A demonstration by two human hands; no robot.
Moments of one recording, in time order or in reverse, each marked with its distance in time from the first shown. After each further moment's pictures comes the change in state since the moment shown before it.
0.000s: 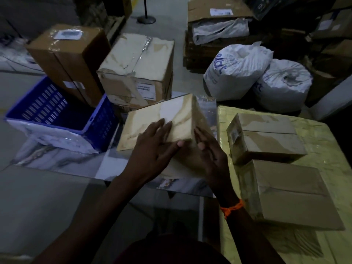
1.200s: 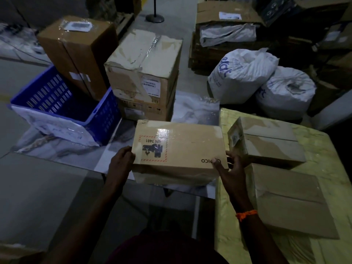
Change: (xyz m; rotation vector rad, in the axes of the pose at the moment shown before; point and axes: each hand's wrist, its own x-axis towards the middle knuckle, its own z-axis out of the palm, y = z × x) left_hand -0.051 -0.097 0.021 -0.667 0.197 -0.633; right_hand -0.022 0.084 -0.059 -0.228 0.182 0.399
